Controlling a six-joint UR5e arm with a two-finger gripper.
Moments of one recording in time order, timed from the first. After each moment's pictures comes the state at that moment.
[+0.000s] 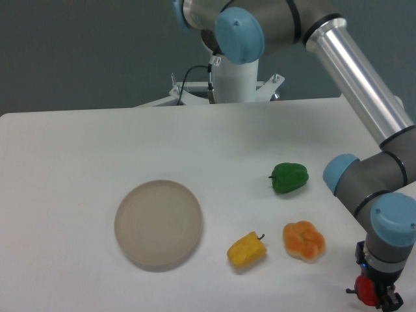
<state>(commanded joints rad) 2.58 -2.61 -0.65 -1.20 1.60 1.79</state>
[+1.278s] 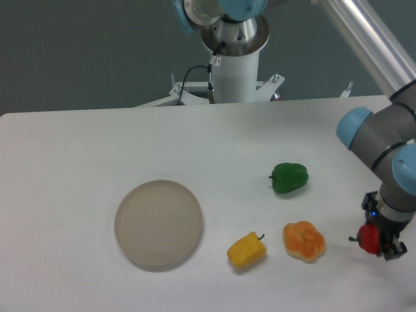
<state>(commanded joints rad) 2.70 -2.28 -1.14 -1.22 1.56 1.98</state>
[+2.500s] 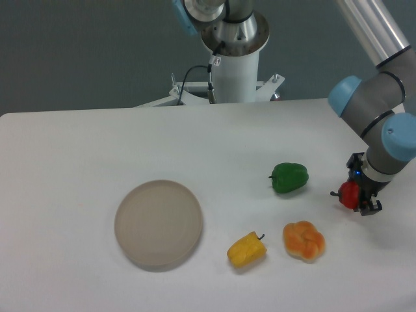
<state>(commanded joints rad) 2.75 -2.21 -1.34 -1.21 1.52 2.04</state>
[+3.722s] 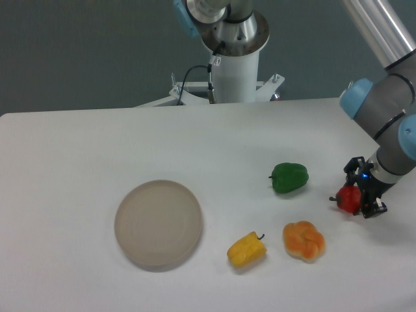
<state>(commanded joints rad) 2.78 -2.23 -1.34 -1.21 1.43 1.98</state>
